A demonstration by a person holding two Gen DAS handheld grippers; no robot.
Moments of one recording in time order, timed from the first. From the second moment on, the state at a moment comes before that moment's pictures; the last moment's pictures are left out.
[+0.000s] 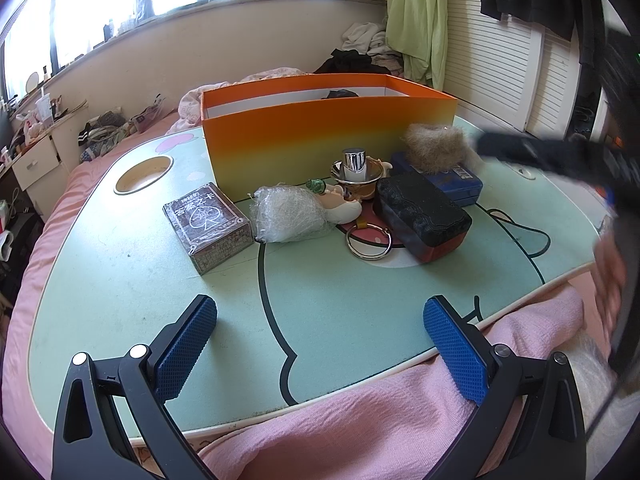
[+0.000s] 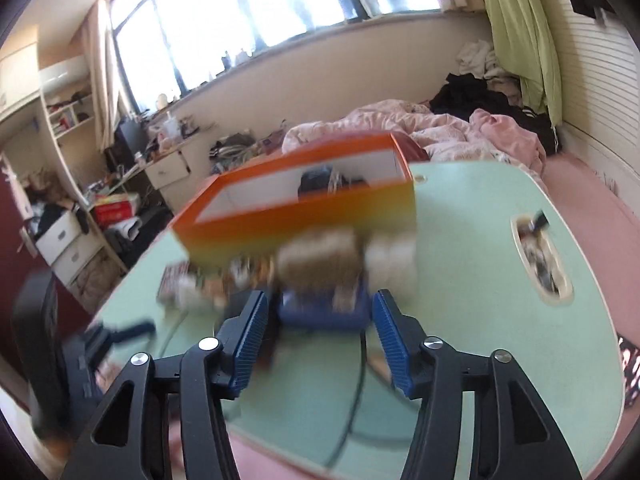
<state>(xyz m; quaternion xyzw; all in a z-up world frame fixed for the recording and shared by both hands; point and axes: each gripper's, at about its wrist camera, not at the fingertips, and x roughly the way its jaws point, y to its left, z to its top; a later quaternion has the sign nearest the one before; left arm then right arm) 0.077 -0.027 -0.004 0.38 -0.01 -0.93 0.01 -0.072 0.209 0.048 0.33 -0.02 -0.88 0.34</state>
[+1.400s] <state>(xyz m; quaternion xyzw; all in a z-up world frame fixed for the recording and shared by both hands) 0.042 -0.115 0.040 0.33 0.10 -0.94 0.06 -0.065 0.215 0.061 0.30 -0.06 -0.88 0.37</state>
